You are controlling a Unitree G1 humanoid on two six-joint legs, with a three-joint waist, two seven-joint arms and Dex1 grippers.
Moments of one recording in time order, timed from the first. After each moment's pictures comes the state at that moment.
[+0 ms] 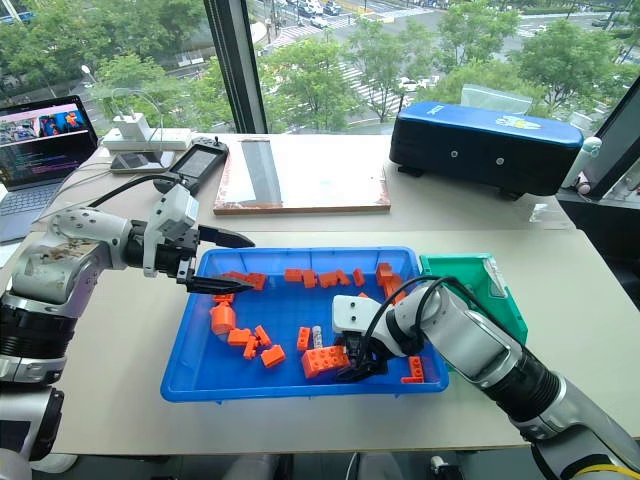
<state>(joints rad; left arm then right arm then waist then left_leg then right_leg) -0.73 0.82 -0.10 0.05 -0.40 0.53 -1.38 -0.62 -0.79 0.58 -0.36 0.18 0.74 1.15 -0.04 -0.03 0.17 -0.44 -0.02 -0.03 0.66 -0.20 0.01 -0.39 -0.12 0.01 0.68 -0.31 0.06</state>
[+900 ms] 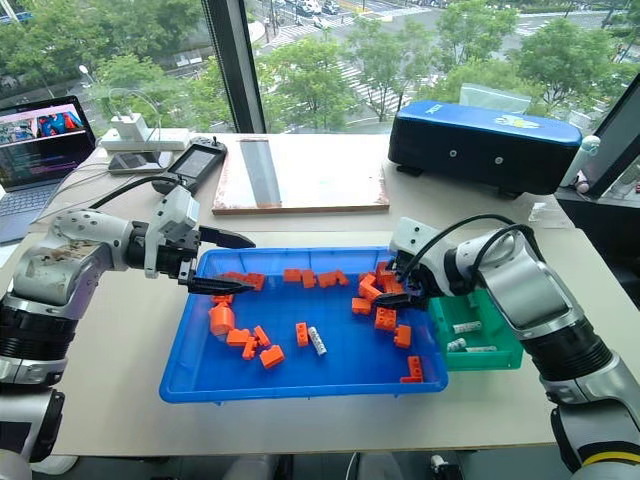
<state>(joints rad) -0.73 0.82 -0.10 0.05 -0.40 0.53 -1.37 -0.72 -0.85 0.29 -0.16 0.21 0.77 1.08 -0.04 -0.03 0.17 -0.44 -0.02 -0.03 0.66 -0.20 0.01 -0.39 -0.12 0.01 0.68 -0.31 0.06</state>
